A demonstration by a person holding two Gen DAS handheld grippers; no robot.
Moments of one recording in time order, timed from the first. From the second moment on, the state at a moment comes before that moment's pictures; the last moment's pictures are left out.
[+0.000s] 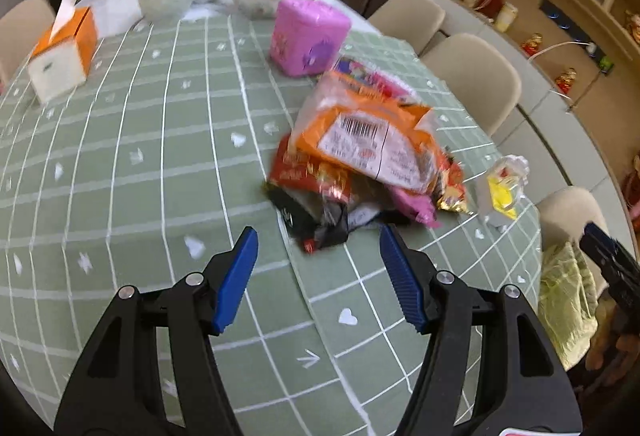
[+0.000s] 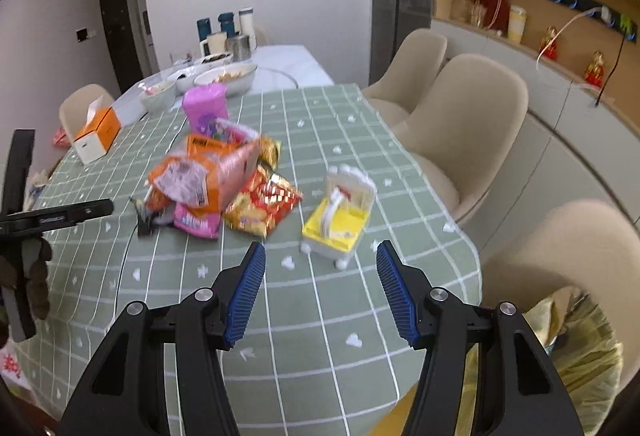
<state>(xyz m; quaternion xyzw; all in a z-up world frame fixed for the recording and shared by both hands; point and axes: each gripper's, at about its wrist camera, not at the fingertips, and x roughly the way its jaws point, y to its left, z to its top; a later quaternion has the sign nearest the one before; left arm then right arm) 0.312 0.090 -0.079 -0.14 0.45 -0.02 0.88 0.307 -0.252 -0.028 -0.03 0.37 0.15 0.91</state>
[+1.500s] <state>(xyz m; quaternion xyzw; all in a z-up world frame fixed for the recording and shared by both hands) 0.448 0.078 -0.103 -0.09 0.42 0.03 0.90 0.395 -0.177 -0.095 -0.03 0.39 0.23 0.89</state>
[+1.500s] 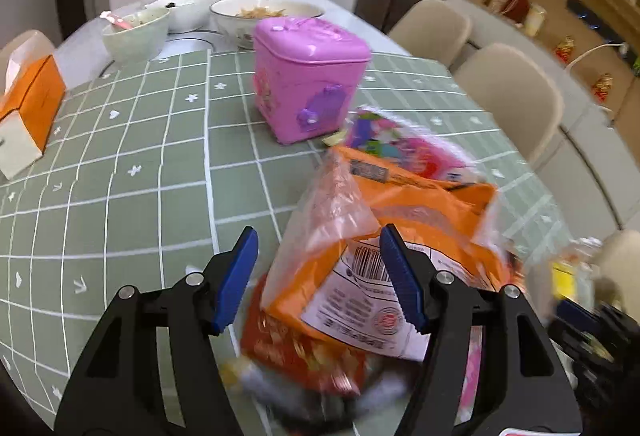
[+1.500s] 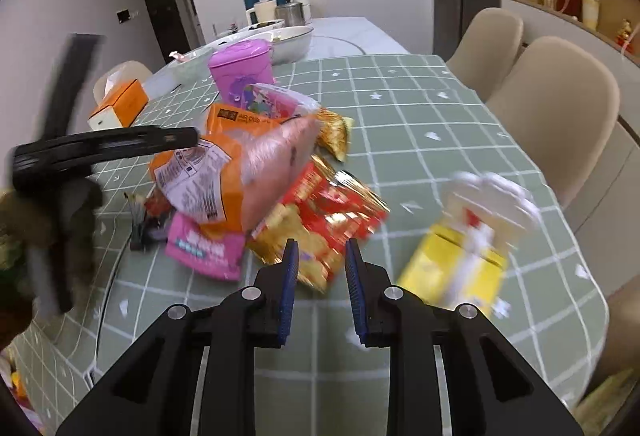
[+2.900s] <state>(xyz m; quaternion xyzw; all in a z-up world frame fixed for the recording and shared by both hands) 0.252 0.170 -0.089 -0.26 0.41 0.06 0.87 0.359 -0.156 -0.117 0.01 0.46 0.16 0.87</state>
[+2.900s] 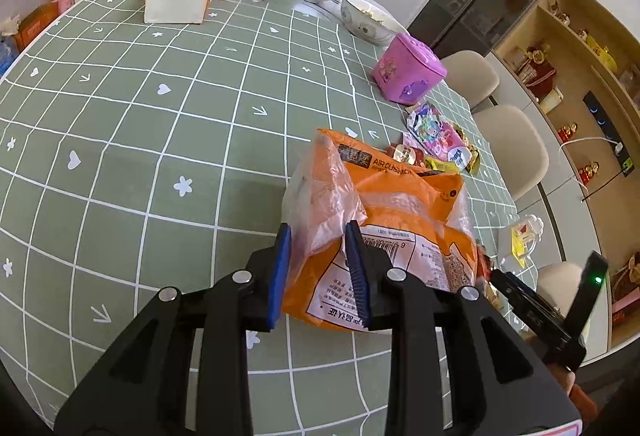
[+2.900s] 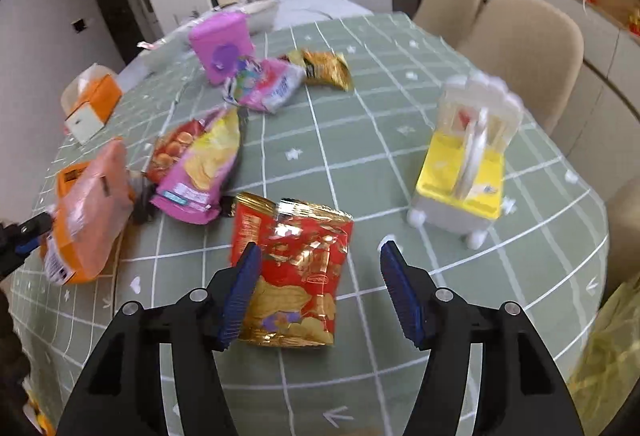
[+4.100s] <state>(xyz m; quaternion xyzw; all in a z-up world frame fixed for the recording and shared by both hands) 0.259 0.003 0.076 -0.07 0.27 -0.03 0.96 0.267 -0.301 0.041 0.02 0.30 0.14 0.94</state>
